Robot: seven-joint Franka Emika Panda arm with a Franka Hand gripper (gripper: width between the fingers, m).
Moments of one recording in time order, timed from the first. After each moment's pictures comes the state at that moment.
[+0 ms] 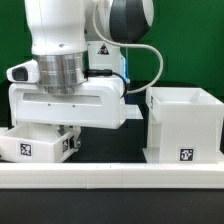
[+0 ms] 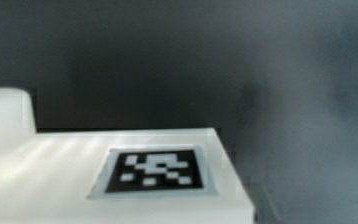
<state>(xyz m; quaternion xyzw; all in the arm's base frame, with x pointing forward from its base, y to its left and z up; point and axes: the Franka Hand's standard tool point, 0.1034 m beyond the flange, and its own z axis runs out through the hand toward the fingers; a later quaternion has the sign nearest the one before) 0.552 -0.085 0.012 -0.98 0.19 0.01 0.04</state>
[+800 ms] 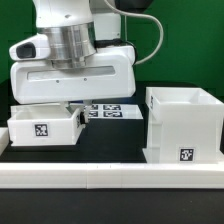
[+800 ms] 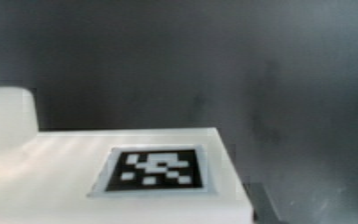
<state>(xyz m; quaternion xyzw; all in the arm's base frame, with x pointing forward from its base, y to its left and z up) 0.544 -0.070 0.054 -1.00 0.05 0.02 0.06</state>
